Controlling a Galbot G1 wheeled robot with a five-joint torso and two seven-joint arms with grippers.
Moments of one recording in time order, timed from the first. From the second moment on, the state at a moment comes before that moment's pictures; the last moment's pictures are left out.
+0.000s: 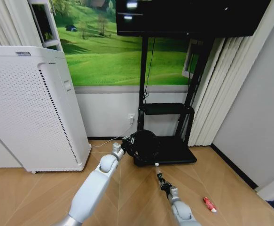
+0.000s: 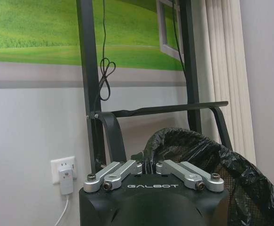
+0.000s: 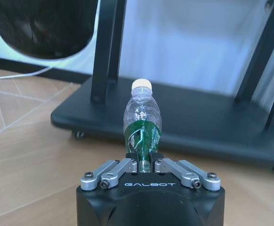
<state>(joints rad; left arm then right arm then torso) 0.76 -1.34 -0.05 -1.54 -0.28 0.09 0.14 -1.24 1.37 0.55 1.30 -0.02 0.07 -0.14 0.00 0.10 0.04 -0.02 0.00</state>
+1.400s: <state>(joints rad) 0.78 -1.42 0.01 -1.50 -0.27 0.11 0.11 -1.40 1.27 0.73 2.00 0.09 0.00 -0.22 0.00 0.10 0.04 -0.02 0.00</state>
